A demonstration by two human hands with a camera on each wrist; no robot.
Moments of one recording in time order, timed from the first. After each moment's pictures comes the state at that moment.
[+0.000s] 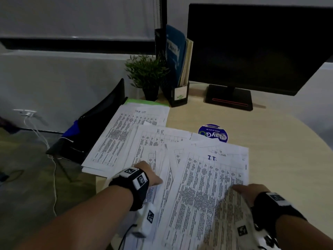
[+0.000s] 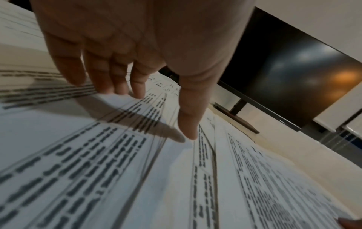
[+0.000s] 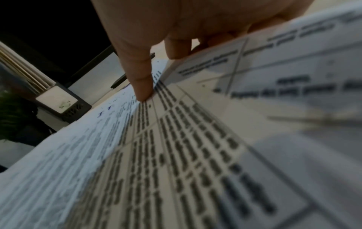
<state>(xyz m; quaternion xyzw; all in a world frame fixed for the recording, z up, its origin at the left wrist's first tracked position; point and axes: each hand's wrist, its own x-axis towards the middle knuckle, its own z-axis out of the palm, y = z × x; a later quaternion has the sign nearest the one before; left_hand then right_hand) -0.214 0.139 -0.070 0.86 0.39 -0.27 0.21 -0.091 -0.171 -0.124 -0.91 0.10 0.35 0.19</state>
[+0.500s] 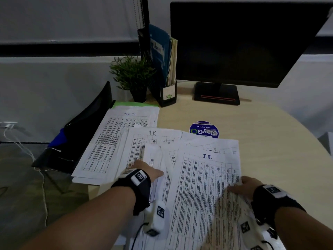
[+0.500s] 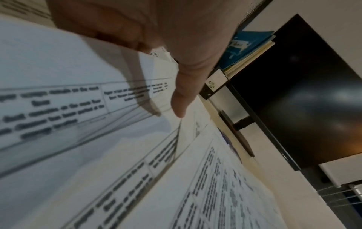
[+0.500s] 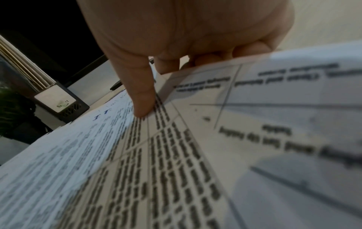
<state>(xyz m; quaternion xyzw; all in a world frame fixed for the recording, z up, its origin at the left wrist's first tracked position) -0.198 0.129 -0.072 0.83 0.44 -0.21 0.27 -0.089 -0.184 -0.132 -0.91 0.05 0.37 0.17</state>
